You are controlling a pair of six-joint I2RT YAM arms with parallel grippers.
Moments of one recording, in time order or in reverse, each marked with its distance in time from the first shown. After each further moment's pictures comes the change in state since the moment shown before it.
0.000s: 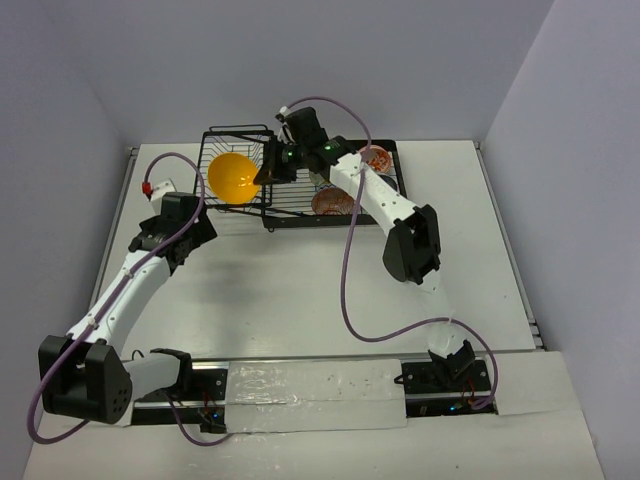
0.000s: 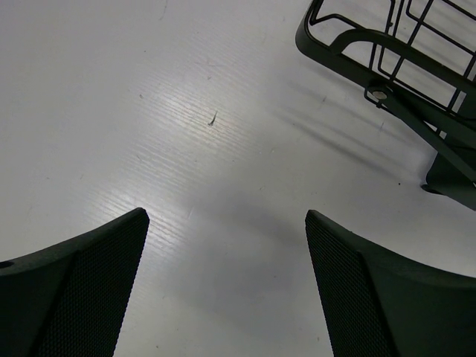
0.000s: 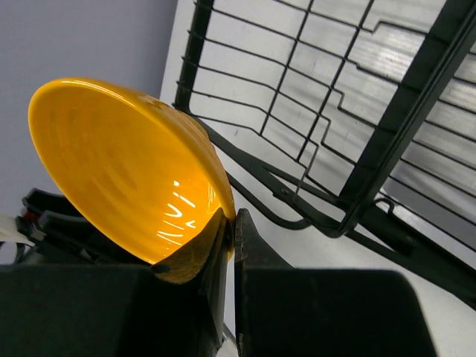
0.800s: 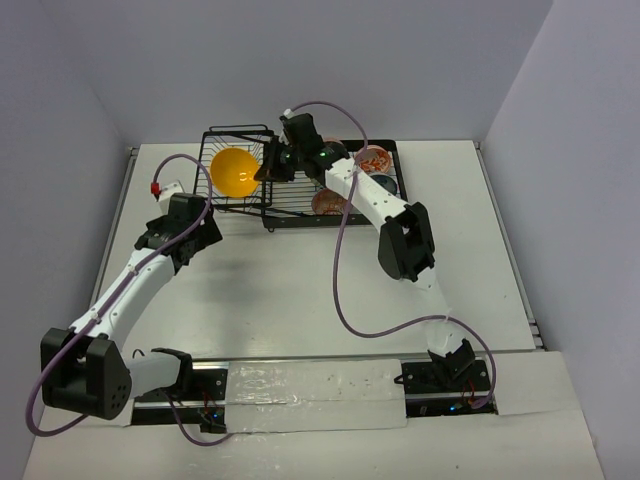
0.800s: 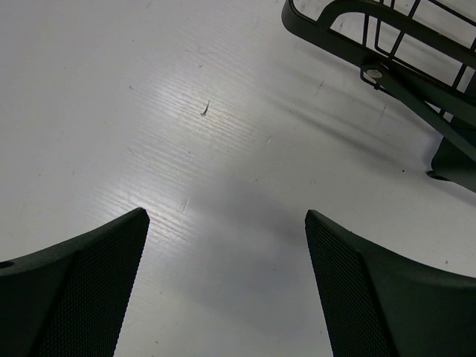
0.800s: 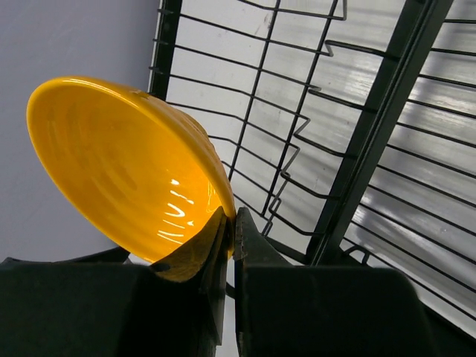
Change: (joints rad) left arm -0.041 0.023 0.000 -0.007 -0.010 0.000; right arm -0.007 0.066 -0.027 0.156 0.102 0.058
